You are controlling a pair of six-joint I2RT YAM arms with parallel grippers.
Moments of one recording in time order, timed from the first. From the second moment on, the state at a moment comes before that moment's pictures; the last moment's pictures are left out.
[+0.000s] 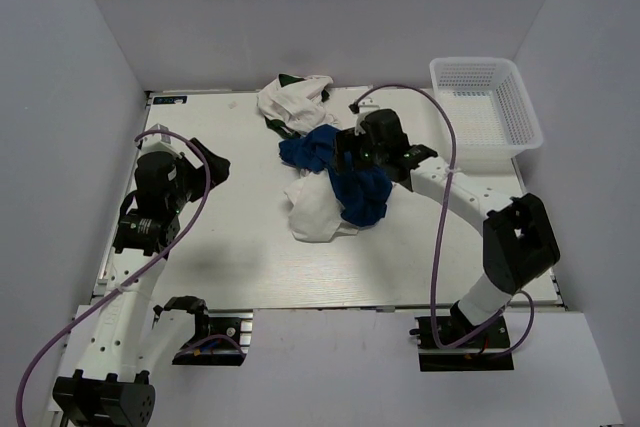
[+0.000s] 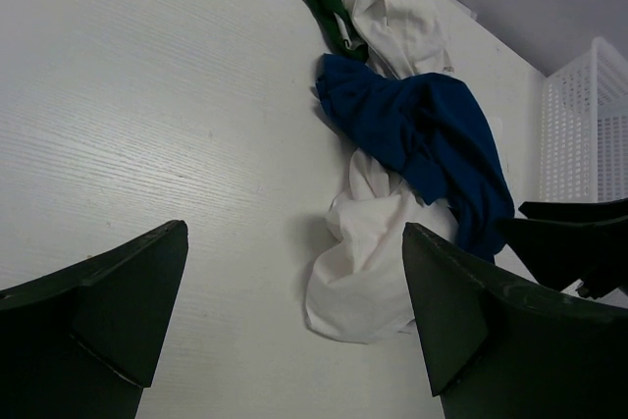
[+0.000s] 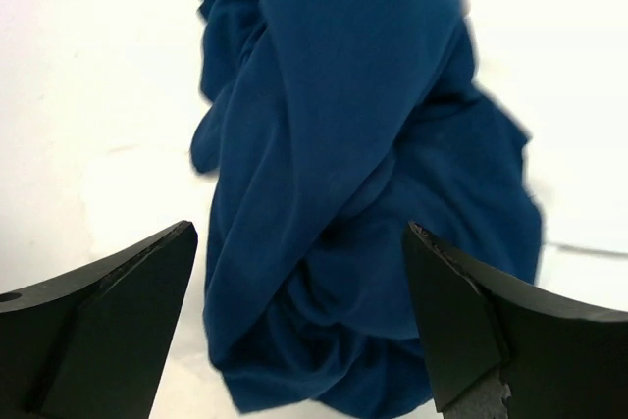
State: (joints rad) left arm -0.11 0.82 0.89 -0.49 -0.02 -0.62; right arm 0.59 1.61 1.18 -0.17 -0.09 0.21
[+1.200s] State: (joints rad) left arm -0.11 0.82 0.89 -0.49 -0.04 -0.62; right arm 0.56 1.62 2.00 -0.18 0.63 -0.13
